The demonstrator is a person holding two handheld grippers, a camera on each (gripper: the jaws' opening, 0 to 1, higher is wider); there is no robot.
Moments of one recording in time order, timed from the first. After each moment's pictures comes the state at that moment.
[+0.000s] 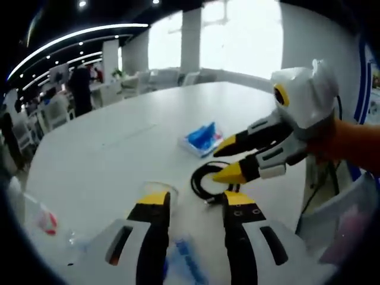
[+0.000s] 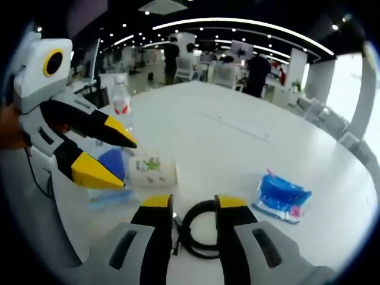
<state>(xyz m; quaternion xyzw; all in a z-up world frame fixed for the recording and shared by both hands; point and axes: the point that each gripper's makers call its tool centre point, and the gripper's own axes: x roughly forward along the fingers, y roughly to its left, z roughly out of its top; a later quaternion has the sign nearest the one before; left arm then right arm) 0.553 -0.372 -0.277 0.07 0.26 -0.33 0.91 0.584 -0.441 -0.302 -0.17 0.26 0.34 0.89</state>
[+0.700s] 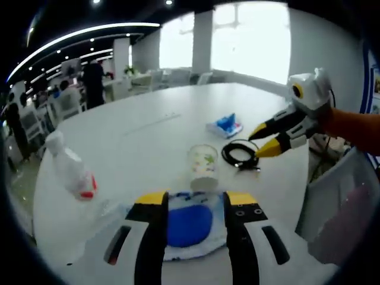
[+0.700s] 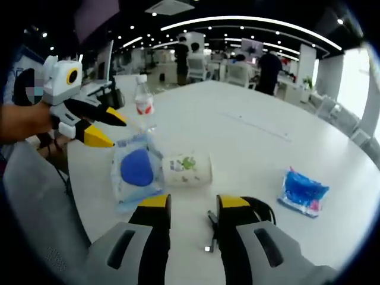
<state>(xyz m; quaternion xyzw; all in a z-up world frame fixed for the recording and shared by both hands) 0.529 -0.240 -0.289 0.05 0.26 -0.29 0.92 0.549 -0.403 -0.305 -0.15 0.28 0.39 0.87</state>
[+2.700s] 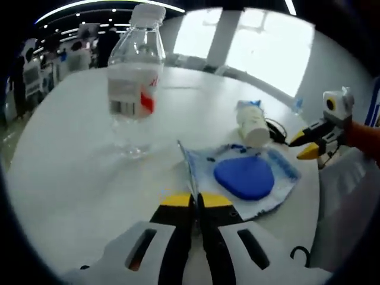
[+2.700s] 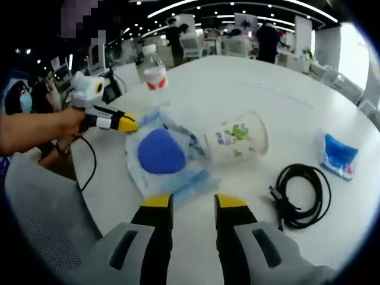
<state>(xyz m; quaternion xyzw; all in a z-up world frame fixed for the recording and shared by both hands) 0.543 -0.142 -0.386 -0.04 0.31 -0.29 0.90 0.506 -0.349 -0.364 -0.09 0.38 0.37 0.84</state>
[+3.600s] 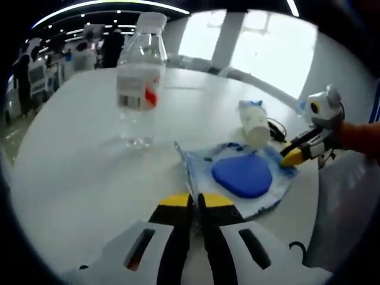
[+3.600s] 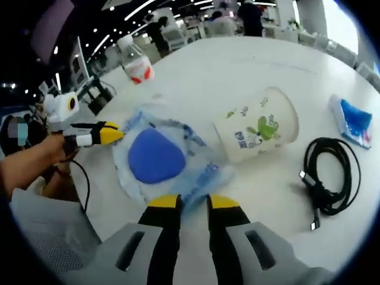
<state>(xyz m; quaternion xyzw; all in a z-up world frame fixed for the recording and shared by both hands) 0.526 -0.149 -0.377 -0.04 0.31 -0.27 0.91 0.513 -0.329 -0.394 -0.03 0.44 0.34 0.83</state>
